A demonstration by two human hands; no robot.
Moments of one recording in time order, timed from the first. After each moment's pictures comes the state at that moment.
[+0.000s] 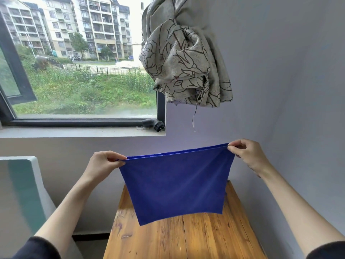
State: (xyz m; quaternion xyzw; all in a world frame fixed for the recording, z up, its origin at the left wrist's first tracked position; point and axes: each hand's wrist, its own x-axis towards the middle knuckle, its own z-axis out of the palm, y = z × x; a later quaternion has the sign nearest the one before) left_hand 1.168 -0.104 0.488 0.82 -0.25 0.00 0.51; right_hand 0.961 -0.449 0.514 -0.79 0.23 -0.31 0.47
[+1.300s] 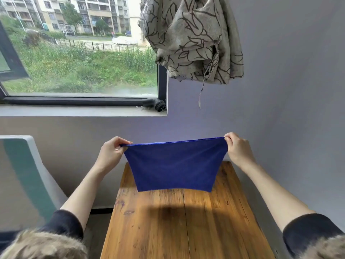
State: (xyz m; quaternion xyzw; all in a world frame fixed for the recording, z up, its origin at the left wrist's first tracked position) left_hand 1.191 -0.123 0.433 0.83 -0.24 -0.01 0.51; right_hand 0.991 -0.441 0.451 -0.91 0.27 -0.27 0.17
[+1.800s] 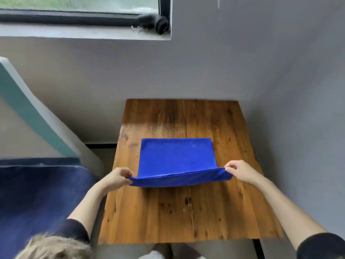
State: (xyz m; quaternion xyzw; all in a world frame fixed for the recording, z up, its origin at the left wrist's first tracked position) left_hand 1.065 -0.033 0.244 0.84 -0.17 -0.43 0.28; right_hand 0.857 -0.382 0.267 -0.87 0.33 0.16 0.34
